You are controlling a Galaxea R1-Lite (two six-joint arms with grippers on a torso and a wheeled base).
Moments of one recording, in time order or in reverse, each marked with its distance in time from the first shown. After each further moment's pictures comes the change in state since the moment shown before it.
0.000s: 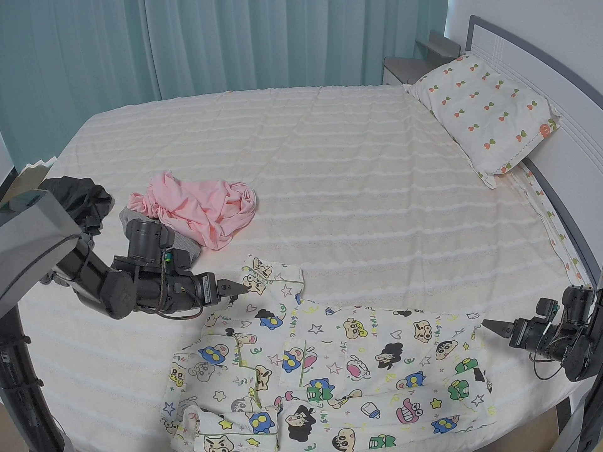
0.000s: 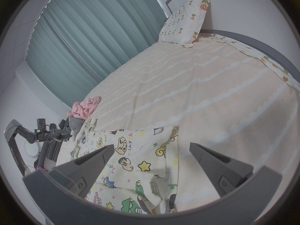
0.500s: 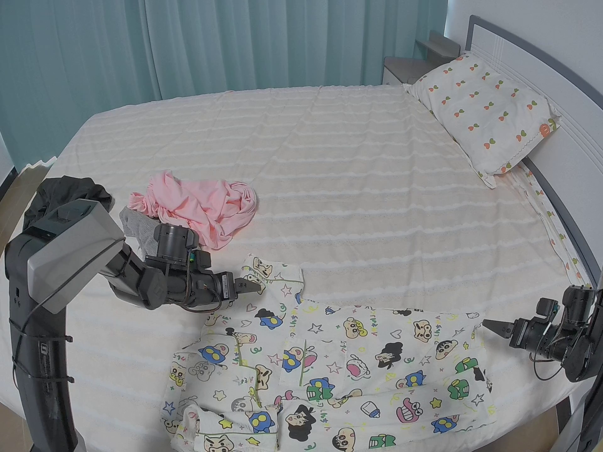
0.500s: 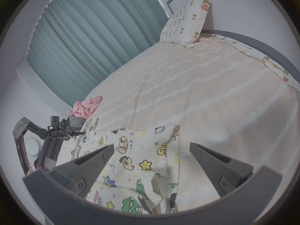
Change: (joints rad) left arm -0.012 0.233 -0.235 0.016 -0.013 0.028; right arm 0.000 0.000 0.002 -0.013 0.003 -0.003
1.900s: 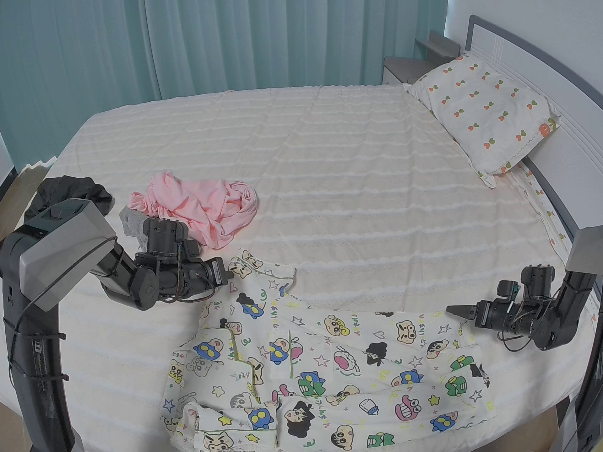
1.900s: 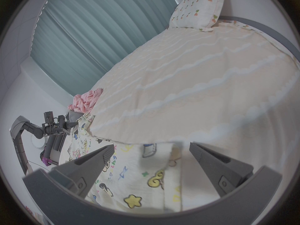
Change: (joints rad) left arm 0.042 -0.048 0.066 -0.149 0.066 -0.107; right arm 0.166 0.161 -0.456 0.386 0.000 0.010
